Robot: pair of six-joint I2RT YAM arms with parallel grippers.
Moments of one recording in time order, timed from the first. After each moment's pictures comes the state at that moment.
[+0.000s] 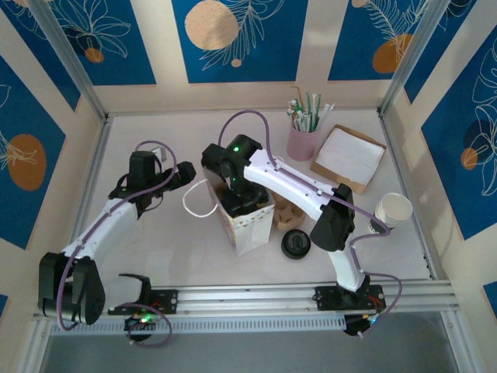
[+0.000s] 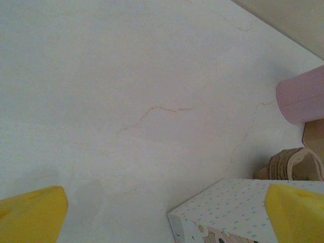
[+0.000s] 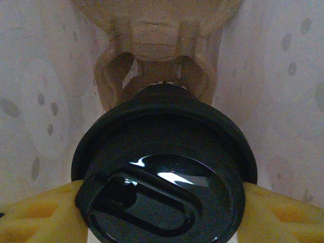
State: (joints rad) left arm -0.17 1.22 0.79 -0.26 0.22 -0.54; right arm 0.96 2.05 2.12 -1.71 0.00 0.50
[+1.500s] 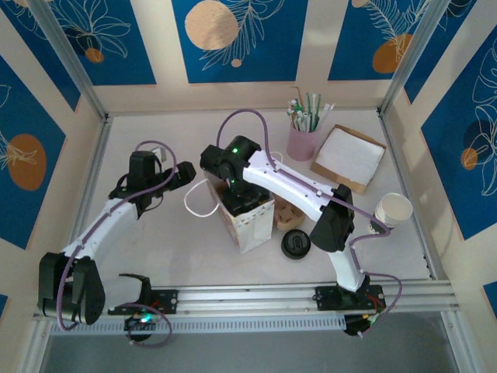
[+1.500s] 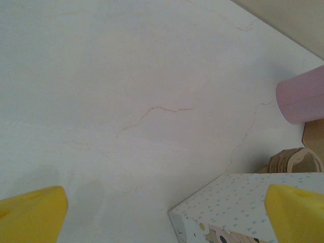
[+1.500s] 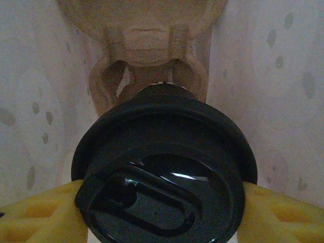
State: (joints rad) left arm -0.17 1.22 0.79 -0.26 0.22 -0.54; right arm 0.98 2.05 2.13 -1.71 0.09 0.50
